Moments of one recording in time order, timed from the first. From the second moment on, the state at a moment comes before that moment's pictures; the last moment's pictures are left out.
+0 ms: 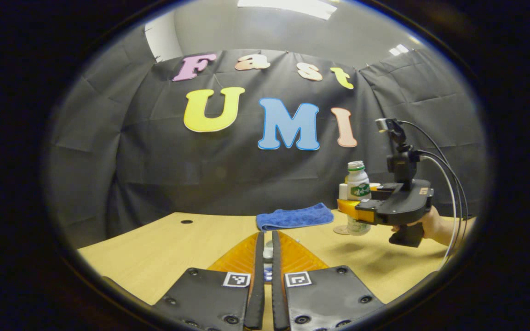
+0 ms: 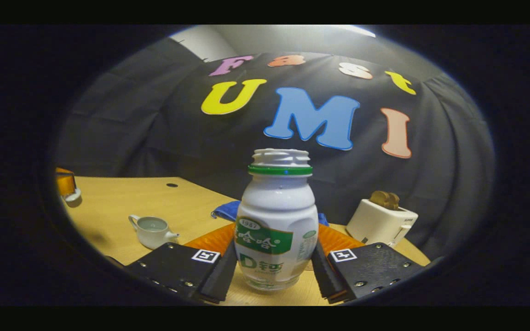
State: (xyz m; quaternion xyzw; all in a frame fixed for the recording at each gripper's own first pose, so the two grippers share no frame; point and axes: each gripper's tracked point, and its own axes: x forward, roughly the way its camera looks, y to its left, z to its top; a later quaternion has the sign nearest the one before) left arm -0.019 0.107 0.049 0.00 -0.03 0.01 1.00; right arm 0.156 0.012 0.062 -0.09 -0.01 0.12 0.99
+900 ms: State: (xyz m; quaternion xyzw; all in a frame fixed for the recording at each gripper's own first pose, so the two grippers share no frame) left arm 0.135 0.089 0.005 0.03 0.03 -0.02 1.00; right arm 0.167 -0.052 0.058 -0.01 0.02 0.08 1.00
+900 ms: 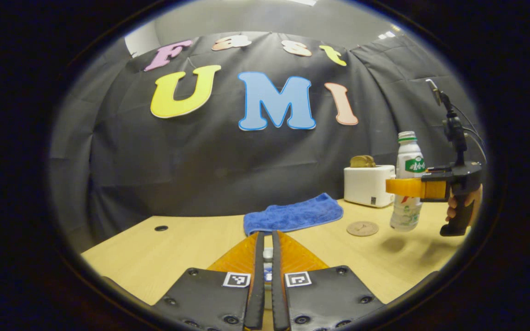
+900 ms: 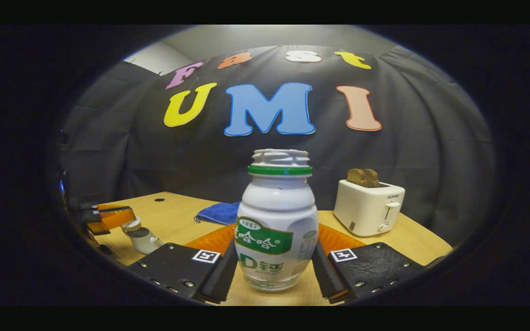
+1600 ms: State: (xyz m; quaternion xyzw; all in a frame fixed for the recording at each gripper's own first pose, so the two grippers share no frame) left arm 0.130 0.090 -0.014 -0.02 0.04 -0.04 1.00; right arm 0.207 -0.060 0.048 -0.03 0.03 0.06 1.00
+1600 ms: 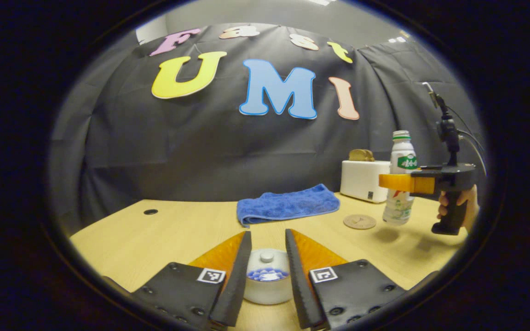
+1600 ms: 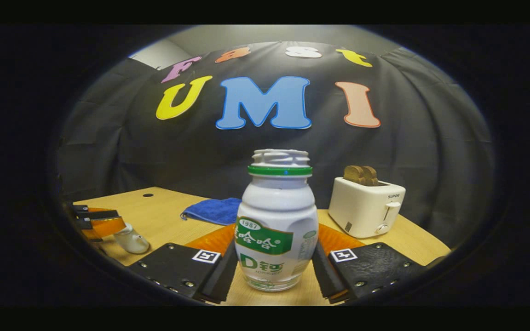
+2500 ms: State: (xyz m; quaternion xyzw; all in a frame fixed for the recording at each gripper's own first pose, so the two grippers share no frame) left arm 0.105 0.103 0.032 -0.01 -0.04 -0.01 1.00; right arm 0.302 -0.065 0.009 -0.02 0.04 0.06 1.00
